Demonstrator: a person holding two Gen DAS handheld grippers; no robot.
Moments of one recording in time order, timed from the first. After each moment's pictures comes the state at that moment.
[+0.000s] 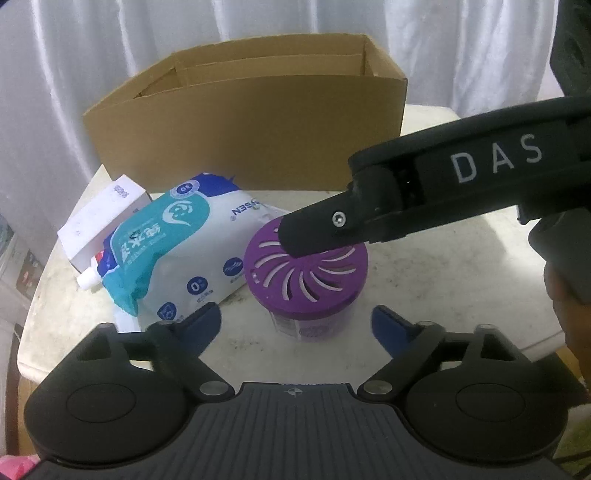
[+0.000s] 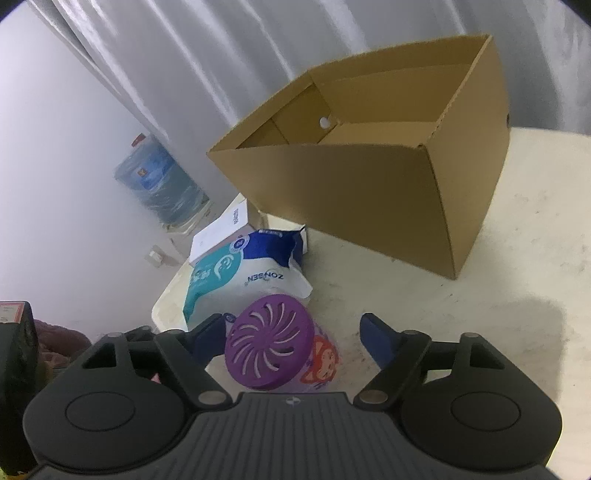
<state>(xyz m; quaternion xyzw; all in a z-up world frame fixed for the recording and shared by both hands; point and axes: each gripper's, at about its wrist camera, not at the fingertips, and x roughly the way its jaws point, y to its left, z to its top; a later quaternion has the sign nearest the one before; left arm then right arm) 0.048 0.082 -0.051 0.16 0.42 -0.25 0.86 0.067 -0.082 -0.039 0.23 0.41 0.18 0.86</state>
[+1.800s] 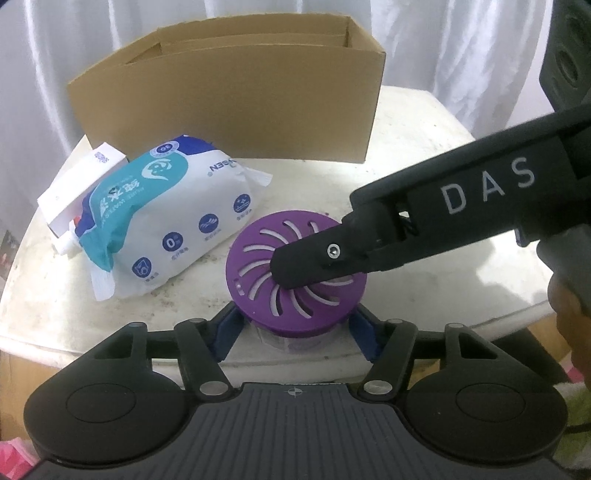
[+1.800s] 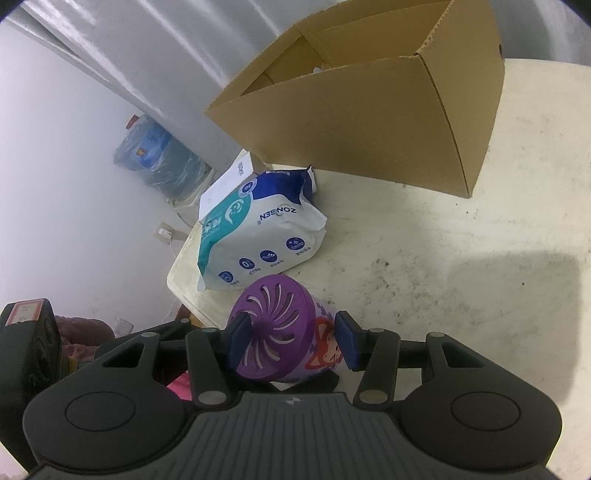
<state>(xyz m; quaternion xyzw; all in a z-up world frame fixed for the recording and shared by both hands) 0.040 0.088 -0.060 0.14 0.45 -0.27 0.84 0.051 -0.073 -0.051 0.27 0.47 0.19 0.82</state>
